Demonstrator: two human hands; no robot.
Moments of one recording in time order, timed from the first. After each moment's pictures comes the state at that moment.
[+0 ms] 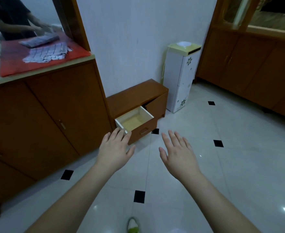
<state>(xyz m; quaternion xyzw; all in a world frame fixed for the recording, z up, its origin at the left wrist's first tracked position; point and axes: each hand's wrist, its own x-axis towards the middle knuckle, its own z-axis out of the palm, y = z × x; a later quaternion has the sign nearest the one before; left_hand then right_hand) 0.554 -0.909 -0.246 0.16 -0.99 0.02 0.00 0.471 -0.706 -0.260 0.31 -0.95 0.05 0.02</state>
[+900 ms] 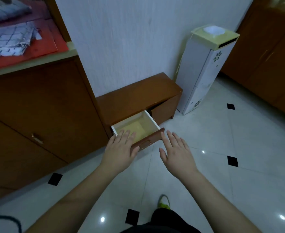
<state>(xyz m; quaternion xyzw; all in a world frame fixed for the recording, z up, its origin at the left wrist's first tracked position) 0.272 -1.059 -0.348 0.17 -0.98 -0.05 -0.03 0.166 -0.867 -0.335 0.37 -0.93 0.06 -0.04</state>
